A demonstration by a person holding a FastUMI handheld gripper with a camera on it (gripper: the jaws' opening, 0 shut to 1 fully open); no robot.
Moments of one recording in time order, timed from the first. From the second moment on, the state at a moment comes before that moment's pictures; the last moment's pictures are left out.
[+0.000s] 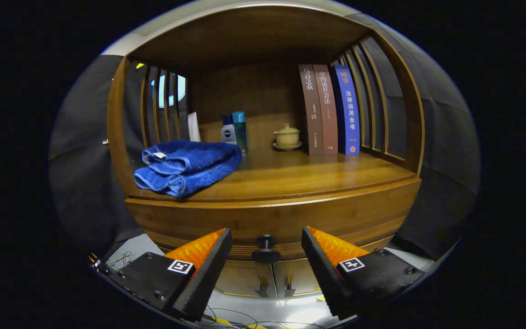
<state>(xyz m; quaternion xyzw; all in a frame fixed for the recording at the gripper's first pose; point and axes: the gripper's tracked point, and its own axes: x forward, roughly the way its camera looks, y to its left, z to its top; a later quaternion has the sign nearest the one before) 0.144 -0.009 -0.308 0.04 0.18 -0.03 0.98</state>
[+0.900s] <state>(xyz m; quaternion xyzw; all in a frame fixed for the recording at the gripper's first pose) 0.156 -0.010 -0.360 0.02 0.23 -0.04 0.97</state>
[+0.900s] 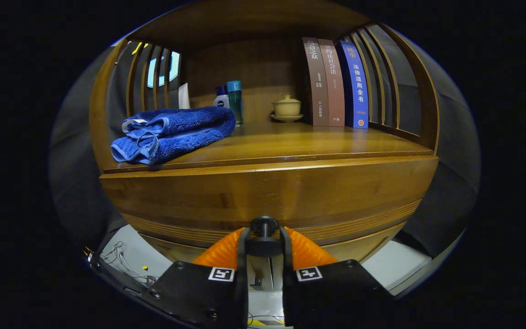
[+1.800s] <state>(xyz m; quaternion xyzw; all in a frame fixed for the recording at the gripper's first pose) 0.044 -0.003 -0.351 0.03 0.27 -0.05 0.96</state>
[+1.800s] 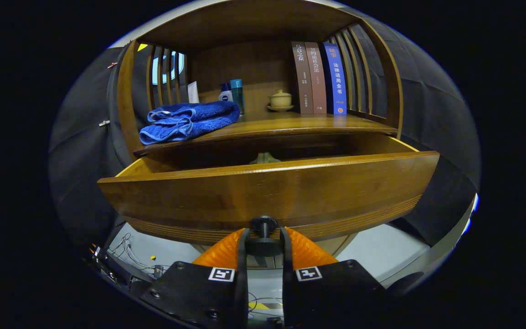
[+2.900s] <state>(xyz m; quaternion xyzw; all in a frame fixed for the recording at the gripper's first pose) -0.044 0.000 -0.356 0.04 0.33 -0.05 0.94</state>
